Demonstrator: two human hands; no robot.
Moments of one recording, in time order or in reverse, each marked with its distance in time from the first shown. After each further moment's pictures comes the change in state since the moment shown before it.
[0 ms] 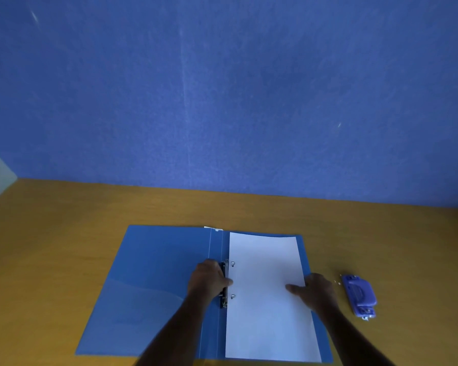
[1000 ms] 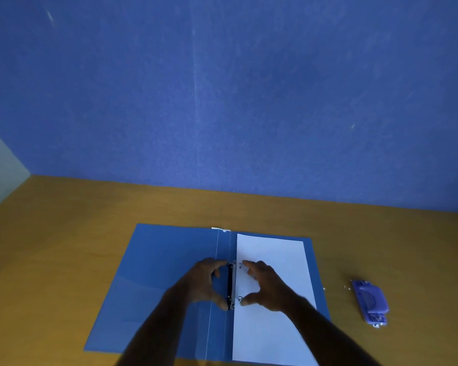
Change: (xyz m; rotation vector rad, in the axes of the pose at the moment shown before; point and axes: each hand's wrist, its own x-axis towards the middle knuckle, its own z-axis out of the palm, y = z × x) left_hand 0.005 -0.038 -0.040 0.035 -0.292 0.349; right_hand -0.032 -0.099 0.032 0.093 -0.401 -0.626
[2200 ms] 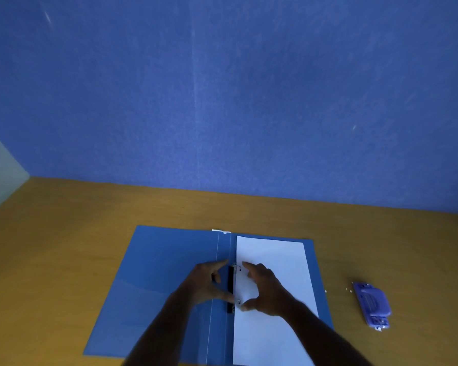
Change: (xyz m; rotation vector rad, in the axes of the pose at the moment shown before) left_hand 0.006 0.001 0.006 -0.079 0.108 -0.037; right_hand 0.004 0.001 0.006 -0.060 0.031 -0.021
